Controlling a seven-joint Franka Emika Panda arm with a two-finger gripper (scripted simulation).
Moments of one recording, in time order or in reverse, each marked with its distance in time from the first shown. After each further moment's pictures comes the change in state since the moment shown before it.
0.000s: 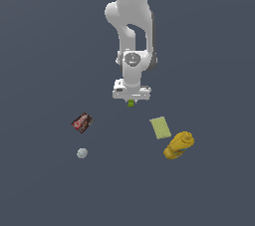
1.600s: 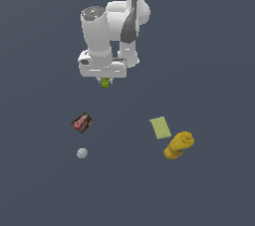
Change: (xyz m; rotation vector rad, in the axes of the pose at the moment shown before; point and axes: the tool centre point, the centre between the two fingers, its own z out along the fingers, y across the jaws) arm 0.015 0.123 -0.167 0.003 0.001 0.001
